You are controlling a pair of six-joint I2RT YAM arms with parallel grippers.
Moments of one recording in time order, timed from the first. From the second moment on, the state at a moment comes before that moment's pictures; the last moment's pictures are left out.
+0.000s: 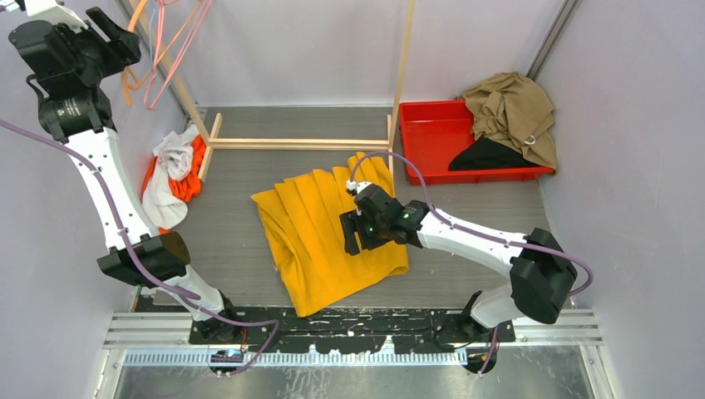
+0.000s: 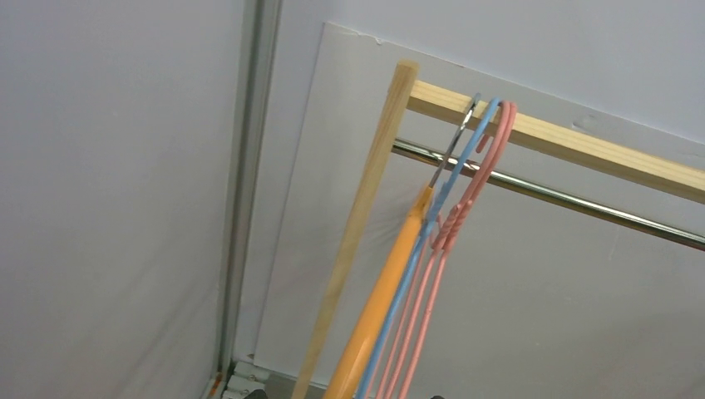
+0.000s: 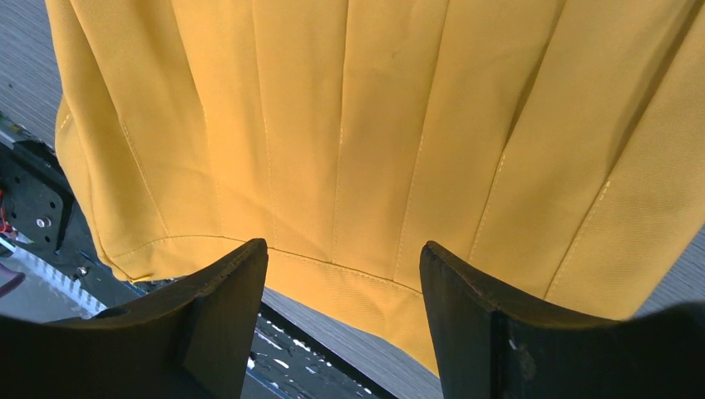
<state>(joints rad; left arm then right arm) 0.43 1.68 2.26 -0.58 0.30 -0.24 0.90 1.43 0.98 -0.48 -0.03 0.48</state>
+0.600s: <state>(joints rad) 0.43 1.70 2.19 -0.52 0.37 -0.26 0.90 1.45 0.98 -0.47 -0.03 0.48</state>
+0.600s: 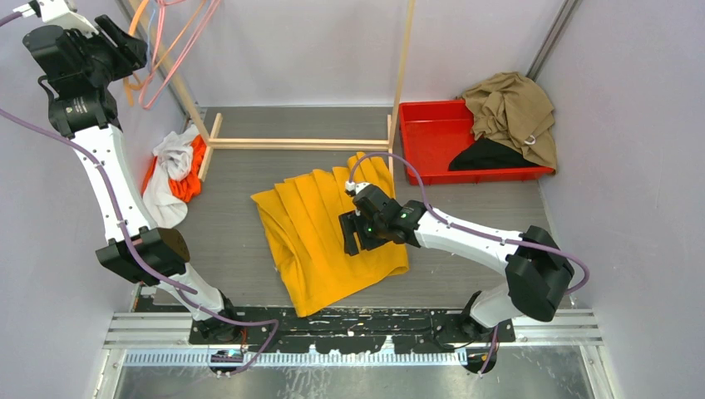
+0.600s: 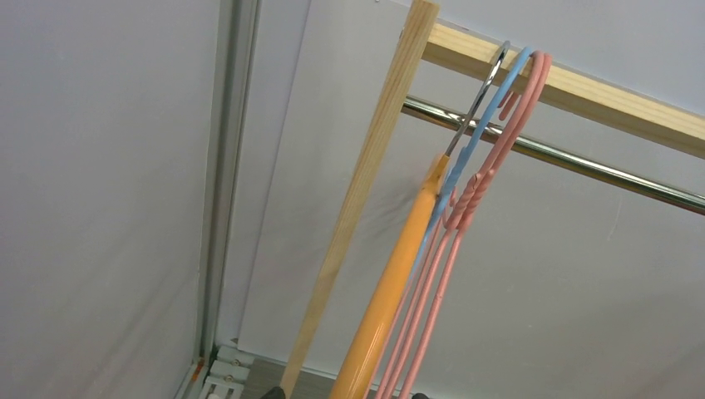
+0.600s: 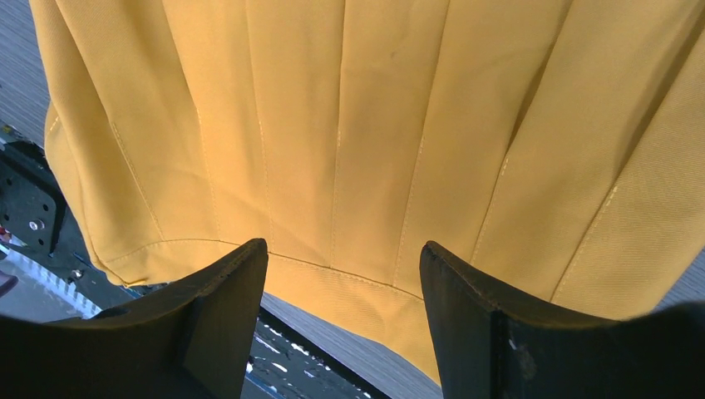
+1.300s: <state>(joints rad) 0.43 1.65 2.08 -0.38 0.43 -0.28 0.90 1.47 0.97 -0.46 -0.04 0.48</state>
